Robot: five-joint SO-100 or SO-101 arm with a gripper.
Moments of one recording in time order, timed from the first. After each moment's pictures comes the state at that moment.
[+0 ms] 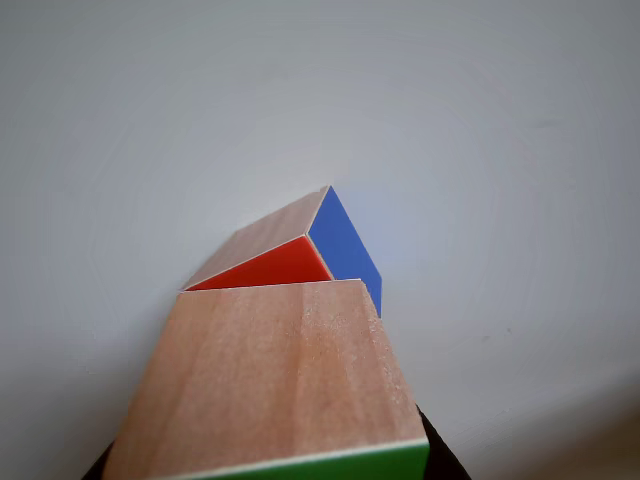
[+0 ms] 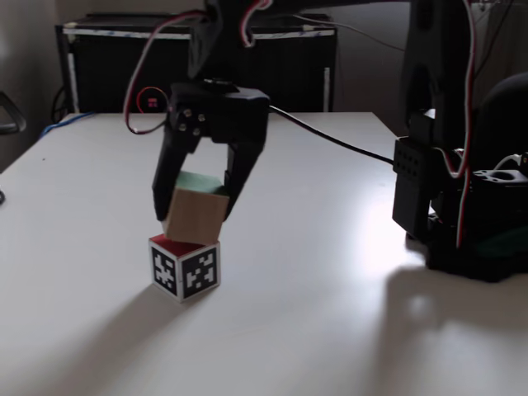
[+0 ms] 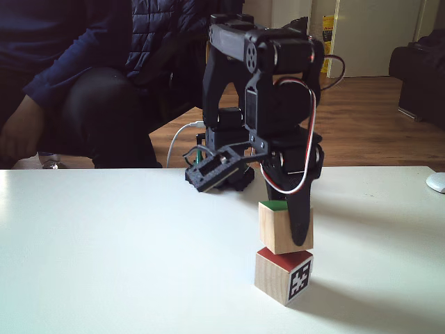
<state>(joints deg) -2.3 84.5 85.6 82.4 0.4</state>
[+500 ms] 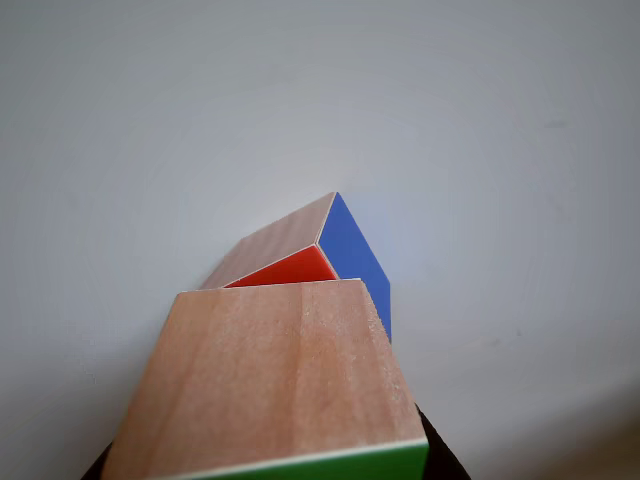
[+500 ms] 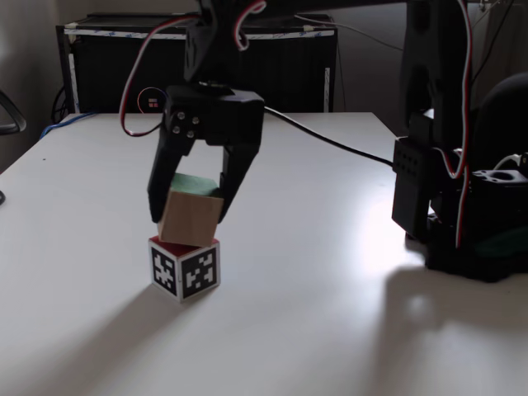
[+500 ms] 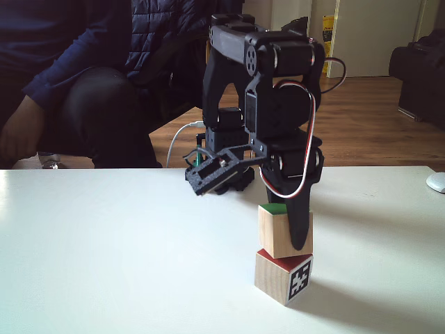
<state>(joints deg) -1.8 82.3 83.7 82.4 1.0</state>
